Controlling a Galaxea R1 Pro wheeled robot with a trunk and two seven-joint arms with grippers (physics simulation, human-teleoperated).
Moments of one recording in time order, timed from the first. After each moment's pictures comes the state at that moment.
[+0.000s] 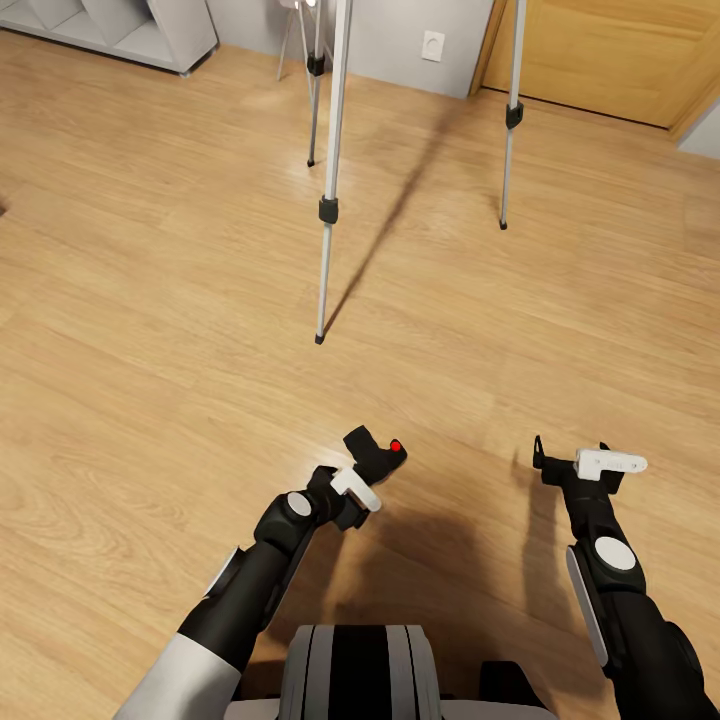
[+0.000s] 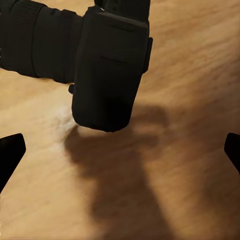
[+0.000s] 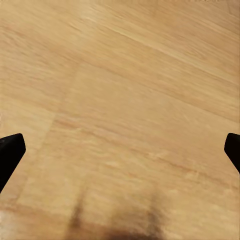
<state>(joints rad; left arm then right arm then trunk) -0.58 -0.17 -0.32 -1.21 -0.63 0.57 -0.48 -0.38 -0.07 -0.19 -1.42 0.12 0.04 -0.13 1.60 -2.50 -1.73</state>
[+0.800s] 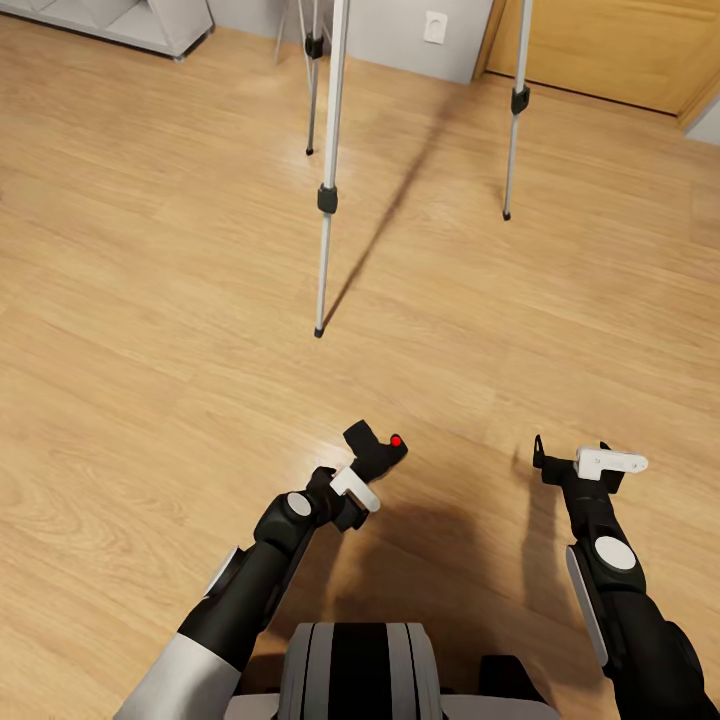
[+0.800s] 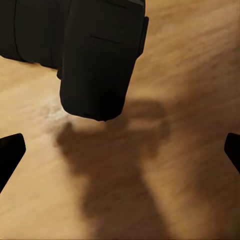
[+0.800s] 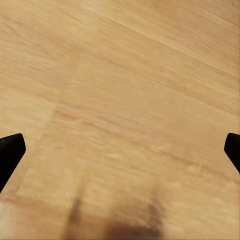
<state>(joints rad) -0.58 -0.17 -0.31 -1.21 -0.63 0.58 -0.49 -0.38 -0.07 -0.19 -1.42 0.12 0.04 -0.13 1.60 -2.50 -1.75</state>
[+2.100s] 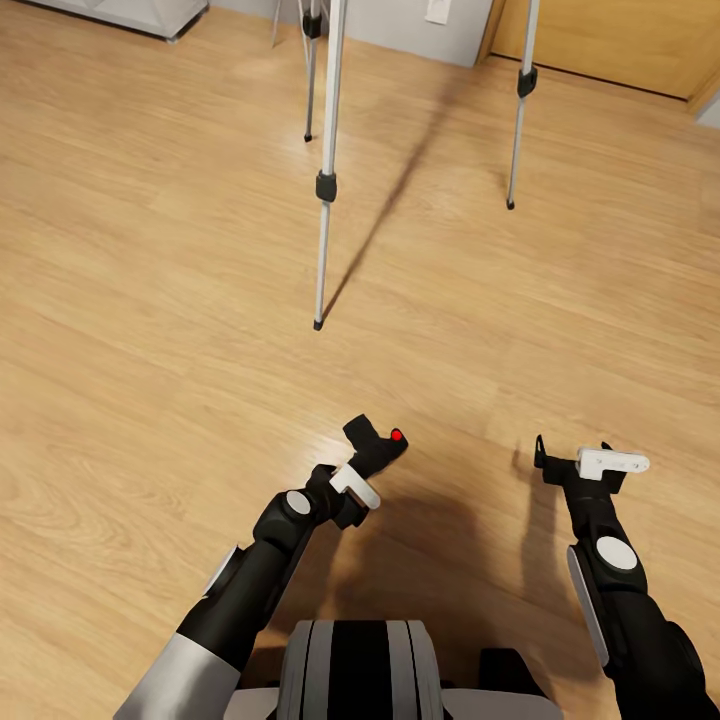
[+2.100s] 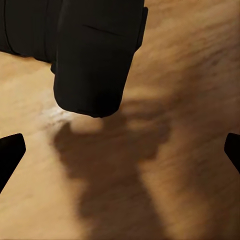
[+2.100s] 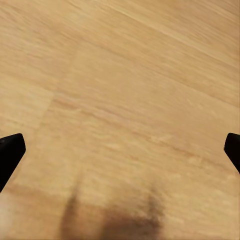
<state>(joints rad) -0.58 -0.17 -0.31 -1.22 -0.62 0.58 -0.48 -0.38 -0.07 -0.20 -1.42 0.12 0.04 -0.13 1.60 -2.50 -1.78</state>
